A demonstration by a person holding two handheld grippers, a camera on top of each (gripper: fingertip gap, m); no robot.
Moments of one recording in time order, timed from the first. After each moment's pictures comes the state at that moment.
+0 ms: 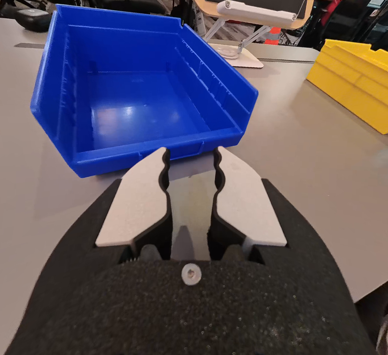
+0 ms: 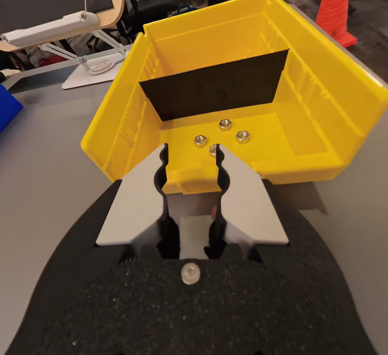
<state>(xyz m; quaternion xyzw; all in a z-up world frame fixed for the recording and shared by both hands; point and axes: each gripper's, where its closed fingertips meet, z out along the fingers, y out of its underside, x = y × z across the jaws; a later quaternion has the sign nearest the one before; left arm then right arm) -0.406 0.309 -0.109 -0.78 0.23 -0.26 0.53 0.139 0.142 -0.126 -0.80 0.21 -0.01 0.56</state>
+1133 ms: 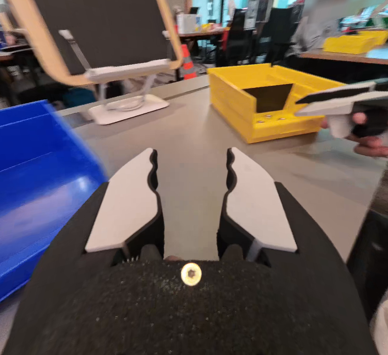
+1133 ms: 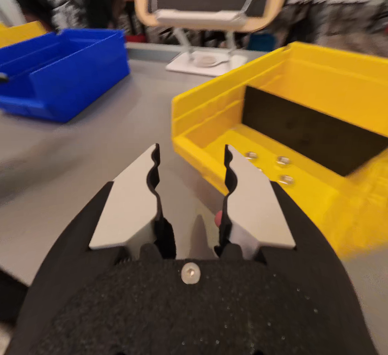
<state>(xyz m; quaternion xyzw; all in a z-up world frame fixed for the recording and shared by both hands) -0.246 0.228 -0.073 -0.63 0.41 -0.34 0.57 -0.034 0.155 -0.098 -0.80 0.03 0.01 0.60</state>
